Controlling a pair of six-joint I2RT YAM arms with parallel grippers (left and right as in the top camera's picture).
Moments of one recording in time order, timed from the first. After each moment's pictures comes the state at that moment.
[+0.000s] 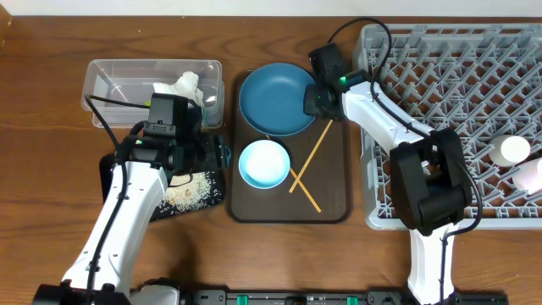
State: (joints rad) left arm -0.11 1.37 1.01 -0.81 0.27 -0.28; right arm 0.40 2.17 1.64 -0.63 0.02 0.52
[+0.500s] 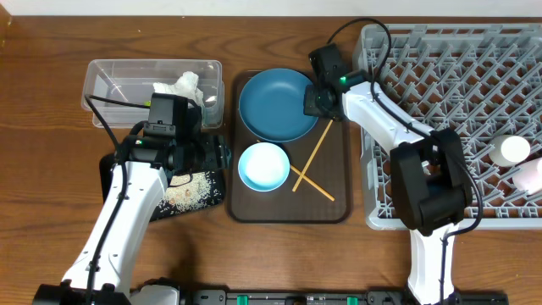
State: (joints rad) left arm -0.11 1.37 1.01 -0.81 0.27 -0.28; right arm 0.40 2.17 1.64 -0.63 0.02 0.48
